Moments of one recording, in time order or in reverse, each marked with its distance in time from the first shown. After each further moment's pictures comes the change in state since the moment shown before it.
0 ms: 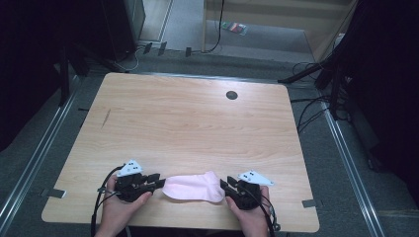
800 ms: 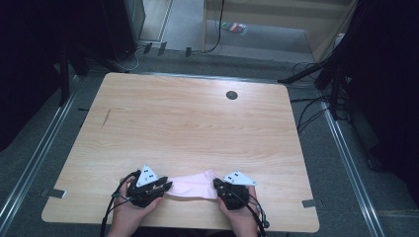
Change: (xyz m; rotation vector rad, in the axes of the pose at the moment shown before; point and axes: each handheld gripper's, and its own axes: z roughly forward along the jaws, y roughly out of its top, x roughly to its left) left arm -0.019 -0.014 0.034 0.076 0.127 0.175; right arm 0.018 -0.009 0.031 0.057 -0.022 -0.132
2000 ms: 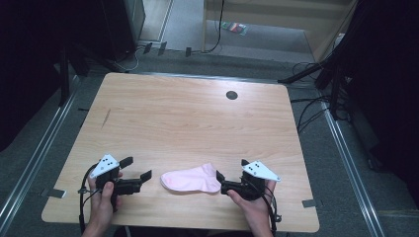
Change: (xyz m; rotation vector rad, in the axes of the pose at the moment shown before) left arm 0.066 -0.010 -0.050 -0.283 0.005 -0.212; right arm -0.031 0.030 -0.036 -0.241 0.007 0.046
